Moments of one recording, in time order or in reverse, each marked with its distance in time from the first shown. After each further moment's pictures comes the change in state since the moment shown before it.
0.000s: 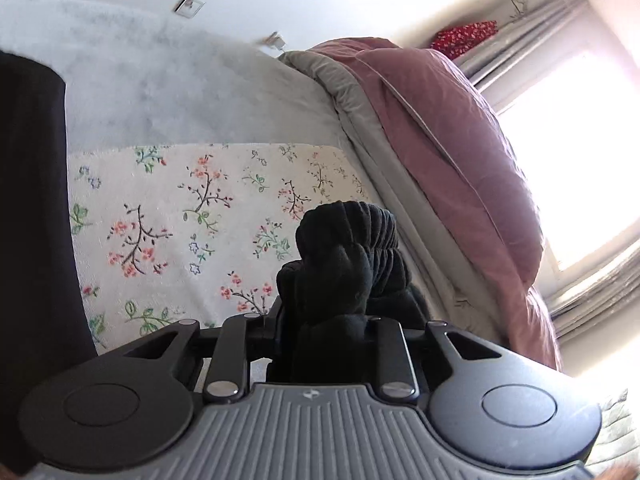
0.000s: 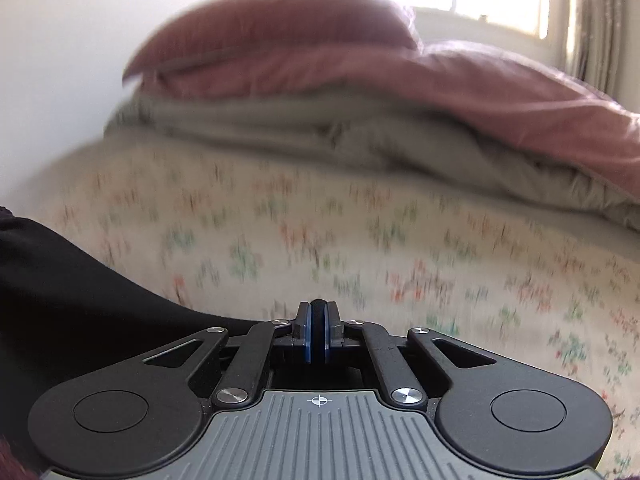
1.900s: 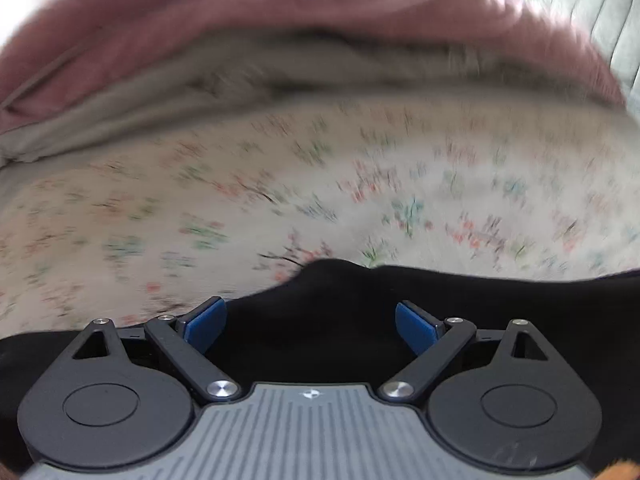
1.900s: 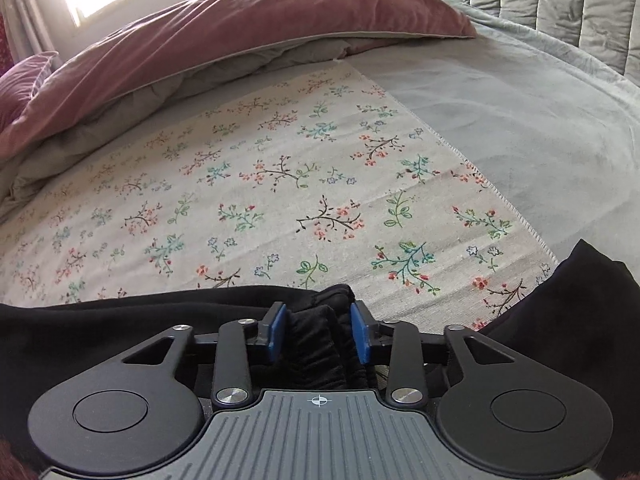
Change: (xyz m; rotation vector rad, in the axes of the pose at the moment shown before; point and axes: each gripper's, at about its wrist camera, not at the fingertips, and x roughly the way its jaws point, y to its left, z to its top) left arm 0.120 -0.252 -0.245 1.201 0.352 -0.004; right arm -0.235 -0.389 -0.202 0.602 0.204 -0.388
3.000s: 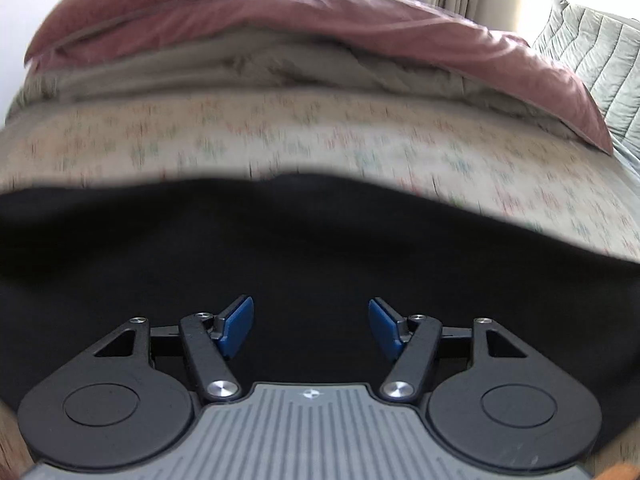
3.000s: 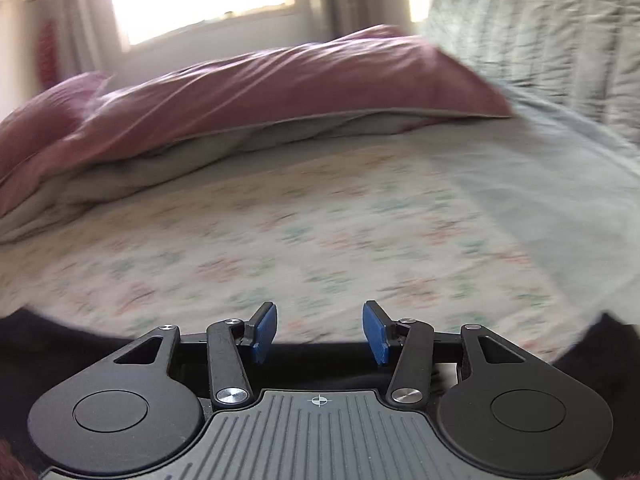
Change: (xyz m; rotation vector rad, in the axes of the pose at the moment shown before) left arm -0.081 -0.028 -0.114 -0.196 -0.100 -0.047; right arm -0.029 0.101 -0.003 -0.178 -0.149 0.110
